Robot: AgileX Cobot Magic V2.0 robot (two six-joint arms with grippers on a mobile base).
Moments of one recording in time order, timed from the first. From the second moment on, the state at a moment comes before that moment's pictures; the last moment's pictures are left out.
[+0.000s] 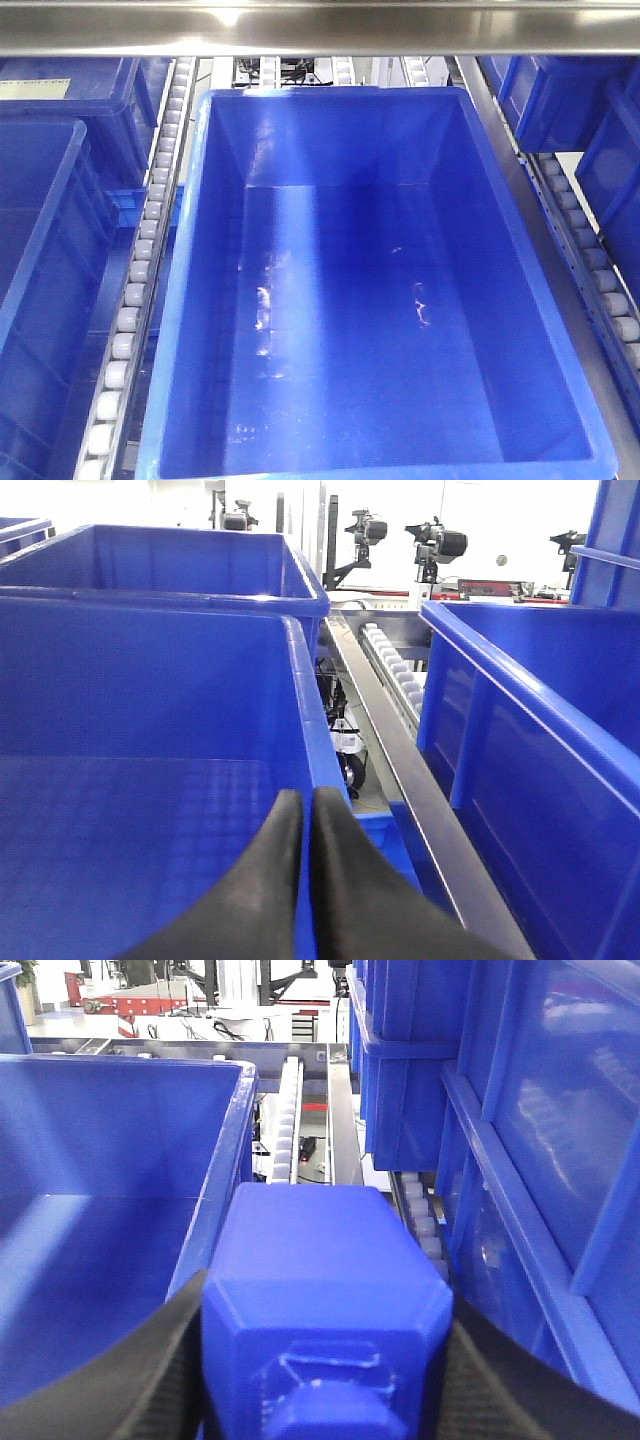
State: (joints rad) left arm -0.05 -0.01 0.03 -0.04 0.04 0.03; right arm 0.03 0.16 -0.29 -0.08 0.33 0.08
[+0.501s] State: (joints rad) left arm -0.05 -0.01 0.03 -0.04 0.04 0.03; right arm 0.03 0.16 -0.29 -0.08 0.33 0.08
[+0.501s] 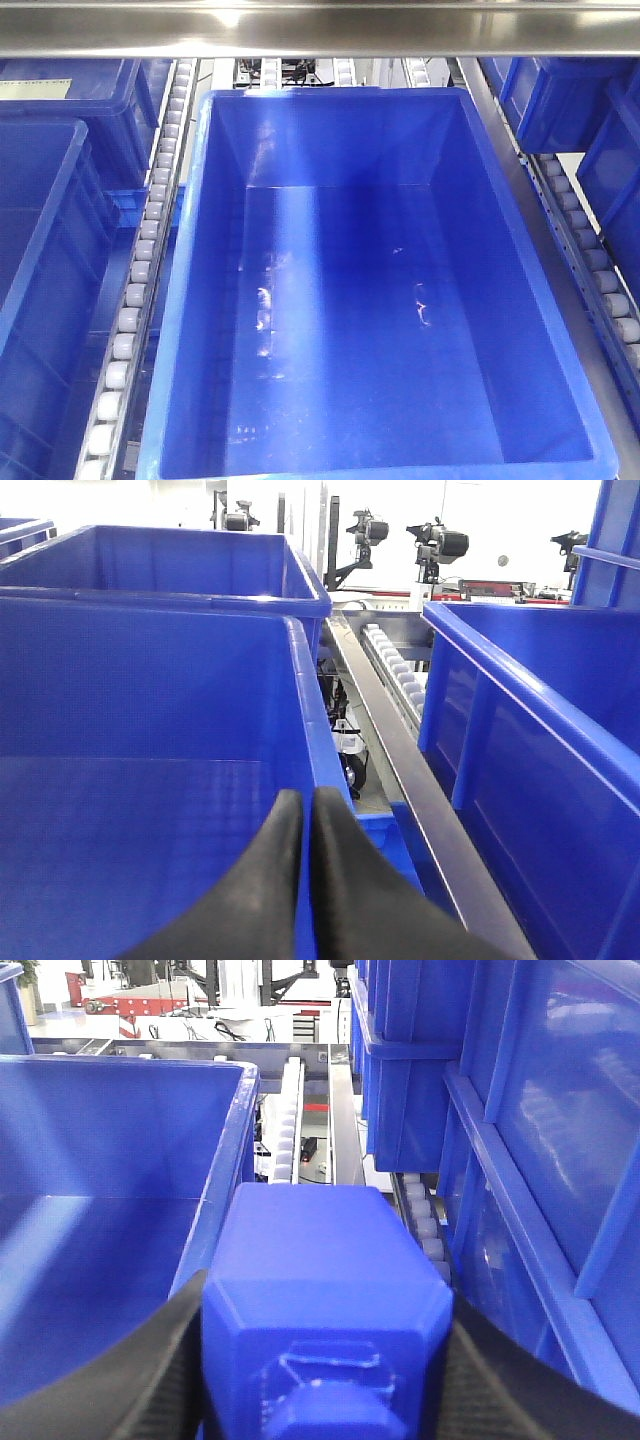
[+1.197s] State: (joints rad) left arm -0.05 -0.01 0.03 -0.04 0.04 0.03; right arm 0.03 0.16 -0.29 -0.08 0.35 0.08
